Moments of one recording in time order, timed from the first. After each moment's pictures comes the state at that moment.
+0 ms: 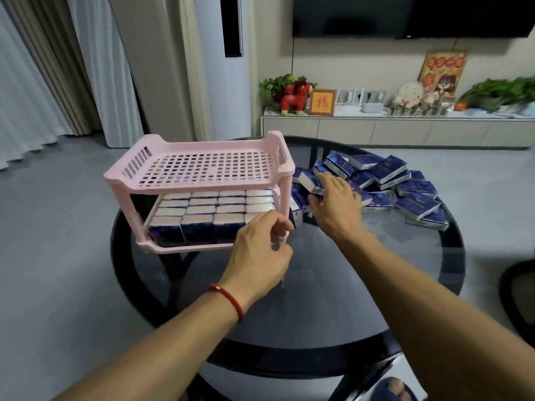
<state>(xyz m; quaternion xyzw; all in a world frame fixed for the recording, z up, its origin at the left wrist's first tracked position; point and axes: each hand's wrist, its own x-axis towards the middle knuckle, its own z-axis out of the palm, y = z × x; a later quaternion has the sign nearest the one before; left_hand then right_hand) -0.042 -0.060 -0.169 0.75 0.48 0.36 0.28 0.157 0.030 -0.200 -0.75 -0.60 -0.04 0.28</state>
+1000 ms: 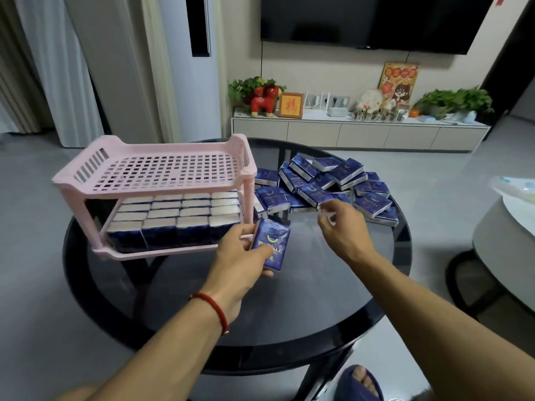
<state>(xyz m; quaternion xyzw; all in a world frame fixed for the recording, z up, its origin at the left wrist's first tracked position) -0.008 -0.069 -0.181 0.50 0.50 0.42 0.57 0.218 -0.043 -0.203 -0.76 -0.56 0.05 0.32</state>
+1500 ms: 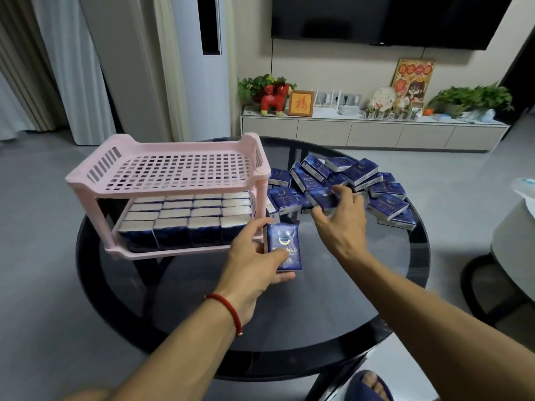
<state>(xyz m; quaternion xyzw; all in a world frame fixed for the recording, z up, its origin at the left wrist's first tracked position) -0.011 -0.071 -0.176 0.47 0.46 0.42 0.63 0.182 -0.023 -0.200 -0.77 -0.48 0.04 0.43</state>
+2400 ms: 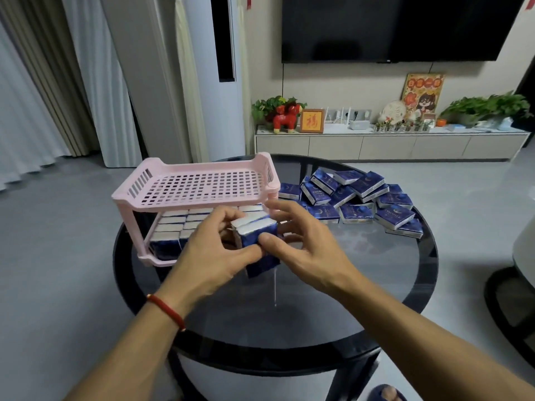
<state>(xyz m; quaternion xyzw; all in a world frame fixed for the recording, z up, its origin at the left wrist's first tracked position) -0.091 -0.080 -0.122 0.69 0.47 0.40 0.39 0.100 -0.100 -0.139 -0.48 -0.68 0.27 0.48</state>
